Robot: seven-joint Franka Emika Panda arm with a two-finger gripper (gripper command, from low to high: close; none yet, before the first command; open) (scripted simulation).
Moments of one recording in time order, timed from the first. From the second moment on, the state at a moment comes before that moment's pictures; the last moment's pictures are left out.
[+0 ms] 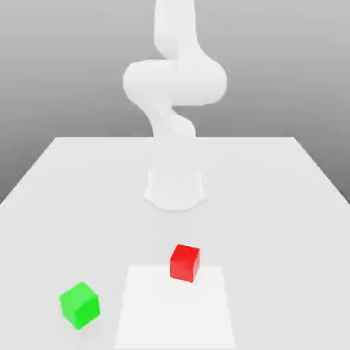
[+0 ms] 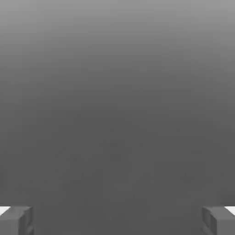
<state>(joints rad) 0.00 -0.74 0.00 -2.37 0.02 2.35 0.82</state>
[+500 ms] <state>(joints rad) -0.02 -0.30 0.09 -2.88 0.07 2.72 1.06</state>
